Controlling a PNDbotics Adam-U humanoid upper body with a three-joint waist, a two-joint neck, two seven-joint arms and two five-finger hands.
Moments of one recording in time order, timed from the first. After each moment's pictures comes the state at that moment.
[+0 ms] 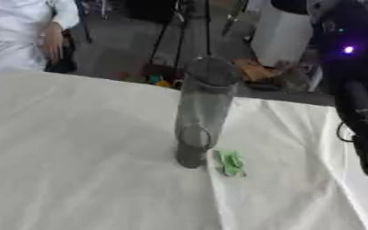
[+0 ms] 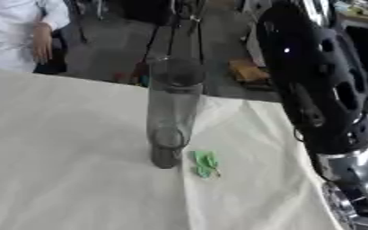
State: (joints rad) left arm -0.67 0.40 0.09 -1.99 -0.06 -0.27 0.59; right arm -1.30 -0.50 0.08 -1.46 -0.76 0.41 -0.68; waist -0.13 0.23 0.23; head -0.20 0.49
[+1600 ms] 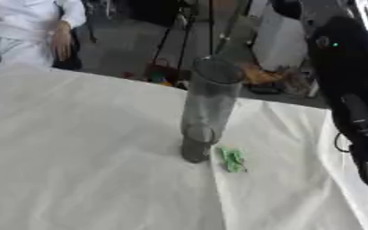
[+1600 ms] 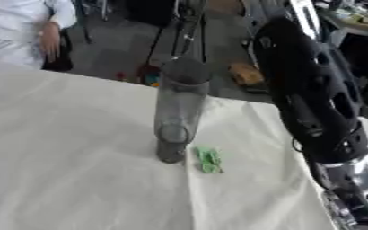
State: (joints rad) left arm -0.66 0.40 0.09 -1.99 -0.06 -0.25 0.60; right arm -1.21 -0.44 0.10 -1.48 -0.83 0.44 -0.66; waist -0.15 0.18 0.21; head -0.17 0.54
